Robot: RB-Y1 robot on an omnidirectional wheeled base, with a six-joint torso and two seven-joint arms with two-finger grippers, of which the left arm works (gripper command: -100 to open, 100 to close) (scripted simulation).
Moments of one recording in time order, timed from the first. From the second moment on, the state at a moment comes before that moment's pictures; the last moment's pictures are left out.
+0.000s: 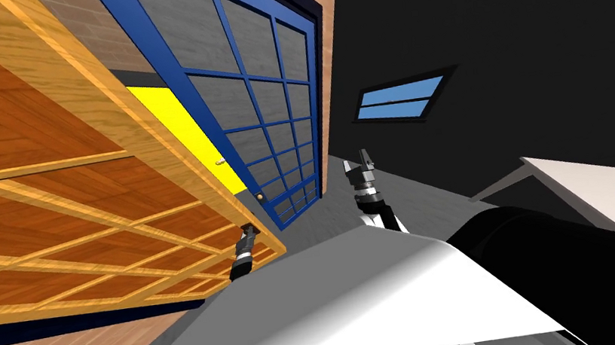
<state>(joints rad) -0.08 0.25 0.19 -0.54 -0.06 -0.94 -0.93</state>
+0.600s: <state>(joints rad) -0.07 0.25 0.17 -0.55 -0.01 -0.93 -0.78</state>
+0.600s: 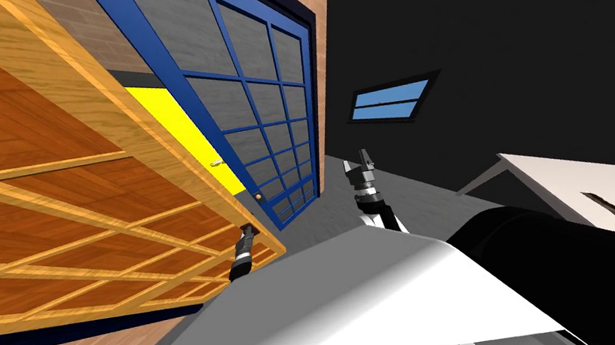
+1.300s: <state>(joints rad) -0.07 0.25 0.15 -0.56 0.05 -0.93 -0.61</state>
